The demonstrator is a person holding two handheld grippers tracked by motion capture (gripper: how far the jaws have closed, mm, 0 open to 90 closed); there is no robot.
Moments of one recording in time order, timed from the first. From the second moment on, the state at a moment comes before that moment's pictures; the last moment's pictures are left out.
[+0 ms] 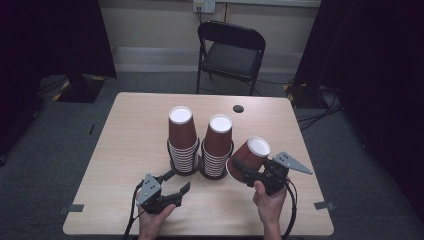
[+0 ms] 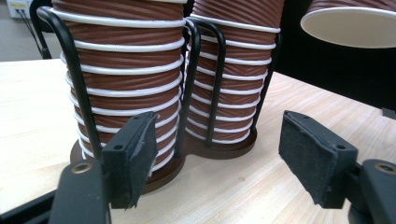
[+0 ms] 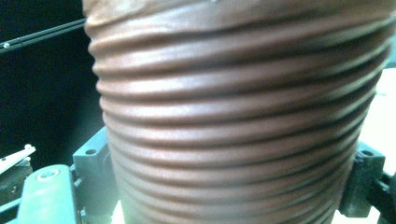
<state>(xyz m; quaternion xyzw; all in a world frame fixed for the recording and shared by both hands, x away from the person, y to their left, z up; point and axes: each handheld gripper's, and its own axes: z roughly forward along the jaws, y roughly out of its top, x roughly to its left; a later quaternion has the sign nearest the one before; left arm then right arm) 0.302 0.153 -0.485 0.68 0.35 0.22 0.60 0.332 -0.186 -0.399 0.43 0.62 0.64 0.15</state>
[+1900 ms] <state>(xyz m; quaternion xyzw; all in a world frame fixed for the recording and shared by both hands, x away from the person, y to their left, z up) 0.299 0.116 -0.492 0.67 0.22 0.20 0.68 0.304 -0.139 -0.478 0.45 0.50 0.72 -0.13</state>
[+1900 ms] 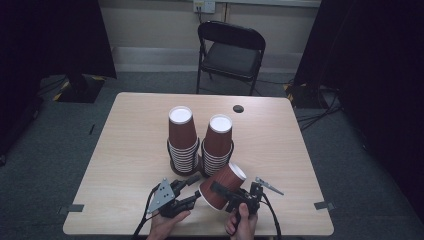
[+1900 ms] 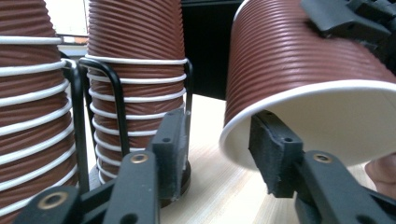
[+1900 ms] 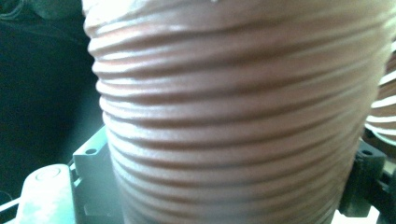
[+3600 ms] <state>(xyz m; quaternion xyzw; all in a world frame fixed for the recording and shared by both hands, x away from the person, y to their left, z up) 0.297 0.116 -0.490 0.69 0.23 0.15 0.67 0.311 -0.131 -0.473 0.46 0.52 0.71 -0.10</state>
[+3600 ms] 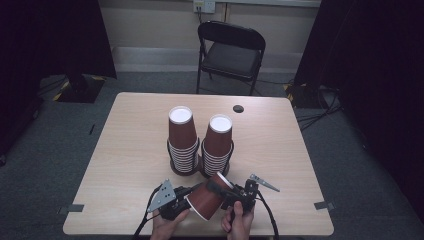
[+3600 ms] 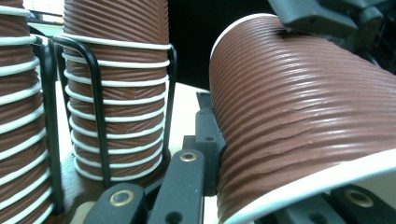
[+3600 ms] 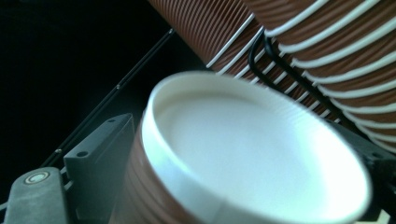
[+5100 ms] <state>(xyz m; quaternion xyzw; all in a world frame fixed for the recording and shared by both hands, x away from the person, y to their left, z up) 0.314 0.150 -0.461 0.79 0.27 0.12 0.54 0.290 -0.158 -0.469 0.35 0.64 0.65 0.22</state>
